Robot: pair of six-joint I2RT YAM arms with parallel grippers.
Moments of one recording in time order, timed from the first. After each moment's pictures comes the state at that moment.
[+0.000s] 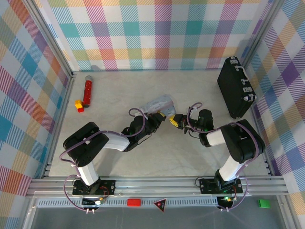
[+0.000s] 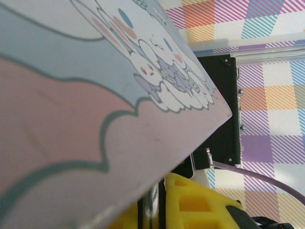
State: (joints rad) left arm -0.81 1.75 0.66 0.88 -0.02 -1.43; right arm 0.34 1.67 0.44 1.00 -0.76 1.49
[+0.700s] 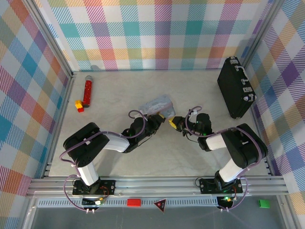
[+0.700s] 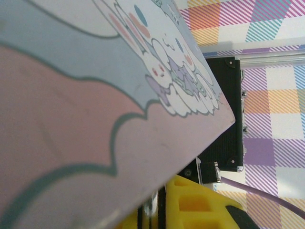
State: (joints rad) left arm -0.82 1.75 0.64 0.89 -0.04 -1.46; right arm 0.42 1.60 0.38 0.98 -0.59 1.46
